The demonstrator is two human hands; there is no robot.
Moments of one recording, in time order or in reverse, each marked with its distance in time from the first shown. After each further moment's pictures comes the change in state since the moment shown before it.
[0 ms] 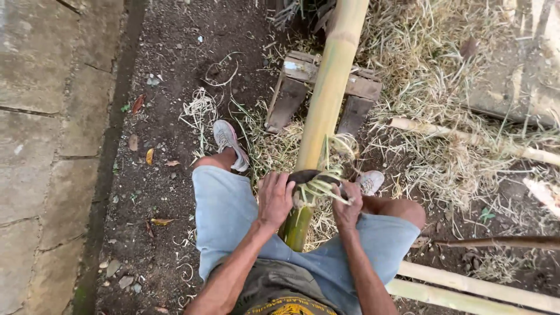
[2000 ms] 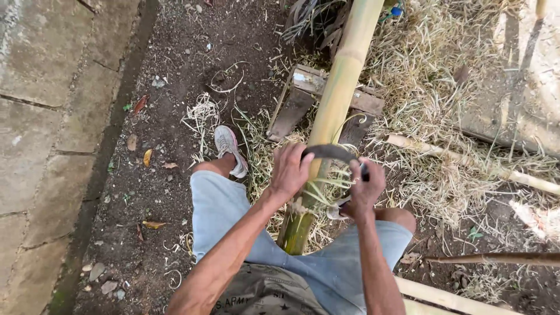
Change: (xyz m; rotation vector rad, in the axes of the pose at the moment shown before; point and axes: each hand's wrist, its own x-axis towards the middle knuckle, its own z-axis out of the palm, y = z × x) left_hand 0.081 0.011 0.003 -0.232 -0.009 0.043; right_hand 0.094 0.004 -0.006 -0.073 0.145 -0.152
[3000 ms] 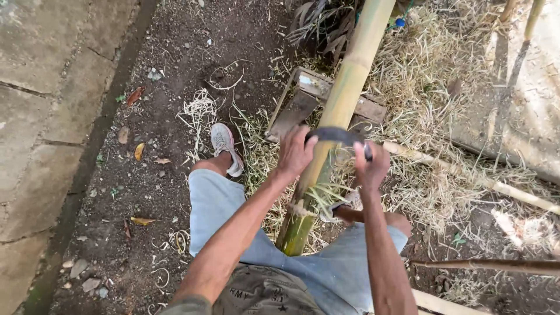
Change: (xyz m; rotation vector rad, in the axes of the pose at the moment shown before) left_hand 0.045 -0.049 0.038 -0.060 -0.014 -0.124; right_hand 0.063 0.004 0.021 -0.090 -0.048 -0.114
